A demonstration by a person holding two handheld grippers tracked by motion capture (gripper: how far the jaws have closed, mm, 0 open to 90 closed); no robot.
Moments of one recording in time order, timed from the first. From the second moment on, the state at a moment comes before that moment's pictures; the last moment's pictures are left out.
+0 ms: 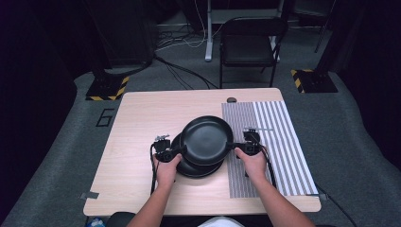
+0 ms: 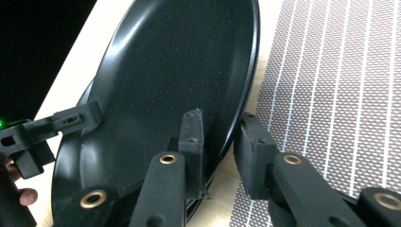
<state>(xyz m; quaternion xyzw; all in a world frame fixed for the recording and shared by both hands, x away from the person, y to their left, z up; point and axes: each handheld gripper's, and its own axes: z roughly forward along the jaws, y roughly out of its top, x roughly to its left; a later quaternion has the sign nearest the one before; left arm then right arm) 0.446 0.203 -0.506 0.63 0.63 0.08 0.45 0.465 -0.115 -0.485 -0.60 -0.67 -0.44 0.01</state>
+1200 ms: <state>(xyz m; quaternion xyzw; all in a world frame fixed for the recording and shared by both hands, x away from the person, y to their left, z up) 0.435 0.207 -0.480 0.61 0.62 0.10 0.48 0.461 -0.120 -0.464 -0.58 -0.66 -0.48 0.02</state>
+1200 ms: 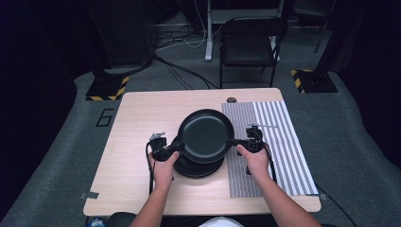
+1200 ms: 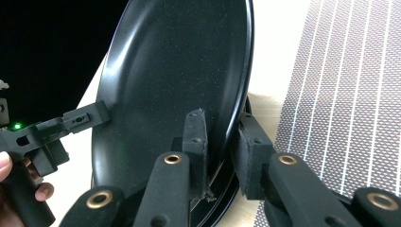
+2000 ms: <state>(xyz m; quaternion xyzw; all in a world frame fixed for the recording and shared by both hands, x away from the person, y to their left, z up) 0.428 0.189 -0.456 0.63 0.59 0.10 0.49 0.443 -0.145 -0.450 -0.57 -0.66 -0.49 0.03</state>
